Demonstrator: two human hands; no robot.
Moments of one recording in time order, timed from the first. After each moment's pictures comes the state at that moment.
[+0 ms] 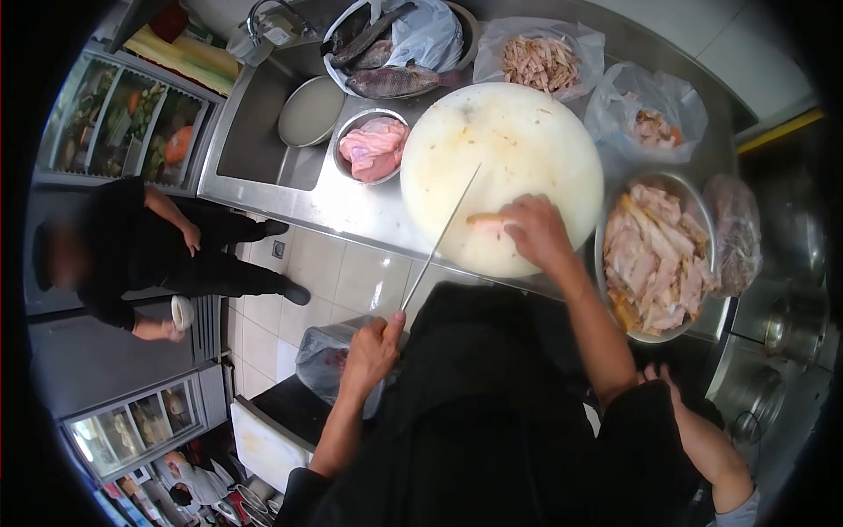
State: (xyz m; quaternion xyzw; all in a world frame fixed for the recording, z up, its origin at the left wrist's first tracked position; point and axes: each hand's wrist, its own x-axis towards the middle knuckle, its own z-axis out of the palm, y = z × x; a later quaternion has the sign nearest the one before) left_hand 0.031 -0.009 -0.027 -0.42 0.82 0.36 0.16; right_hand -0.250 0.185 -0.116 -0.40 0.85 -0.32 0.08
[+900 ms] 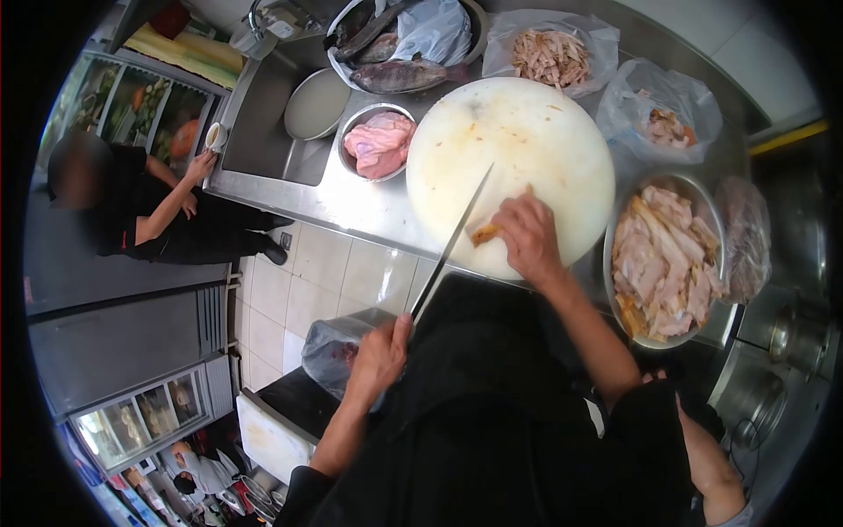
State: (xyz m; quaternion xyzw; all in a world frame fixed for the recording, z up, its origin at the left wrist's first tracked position) left_hand 0.022 0.001 -0.014 -0.42 0.80 0.39 0.17; right_hand -0.228 0.166 -0.129 -0.46 0.80 -0.37 -0.06
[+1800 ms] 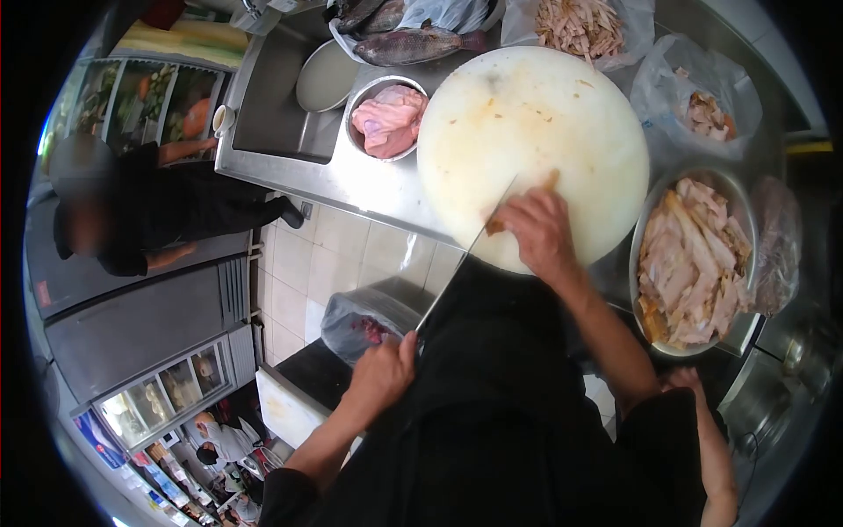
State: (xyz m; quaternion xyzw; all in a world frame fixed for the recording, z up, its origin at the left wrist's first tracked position) left_hand 0.044 0.012 0.003 -0.35 0.88 0.24 0.22; right_hand -0.224 0.154 -0.135 -0.45 0.79 -0.42 -0.04
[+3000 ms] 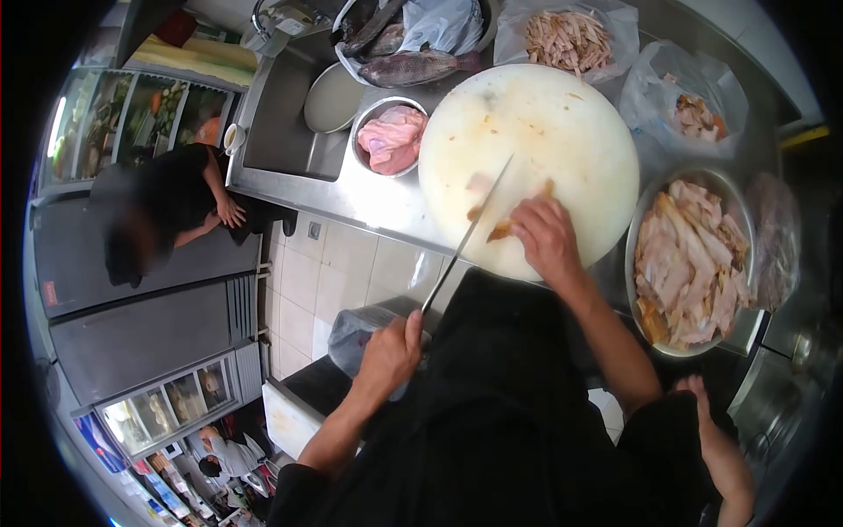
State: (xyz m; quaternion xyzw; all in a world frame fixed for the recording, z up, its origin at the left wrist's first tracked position) left_hand 0.011 0.006 -0.008 -0.38 0.87 0.29 0.15; right_hand -0.228 0.166 -0.133 -0.40 0.80 -0.45 -0.04
